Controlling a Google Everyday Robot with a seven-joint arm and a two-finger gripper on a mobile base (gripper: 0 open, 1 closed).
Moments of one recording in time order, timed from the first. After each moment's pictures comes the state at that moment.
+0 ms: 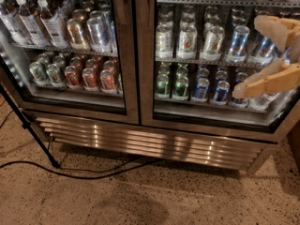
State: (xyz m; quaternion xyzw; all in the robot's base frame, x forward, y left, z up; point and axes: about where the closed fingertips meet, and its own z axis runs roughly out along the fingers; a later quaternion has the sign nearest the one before) arm 0.464 -0.185 1.022 -0.48 0.62 0.24 0.57
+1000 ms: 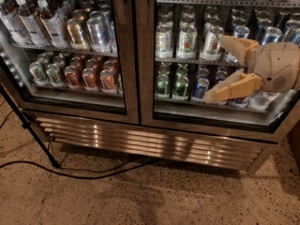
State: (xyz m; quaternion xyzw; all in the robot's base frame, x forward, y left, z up) arm 0.505 -0.147 0.968 -0.48 0.62 0.30 0.55
